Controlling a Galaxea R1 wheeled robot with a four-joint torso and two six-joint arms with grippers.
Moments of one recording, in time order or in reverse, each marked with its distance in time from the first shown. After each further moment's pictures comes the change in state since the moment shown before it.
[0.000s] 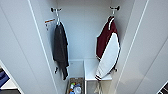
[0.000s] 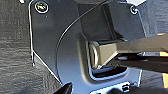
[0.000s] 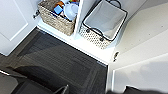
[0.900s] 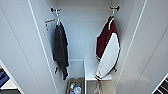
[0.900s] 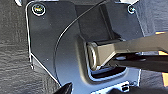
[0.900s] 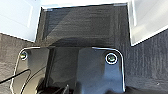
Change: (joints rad) left arm 0.000 0.007 -0.001 0.000 -0.006 0.031; right arm -0.255 -0.146 -0.092 0.299 0.406 0.166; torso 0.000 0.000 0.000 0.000
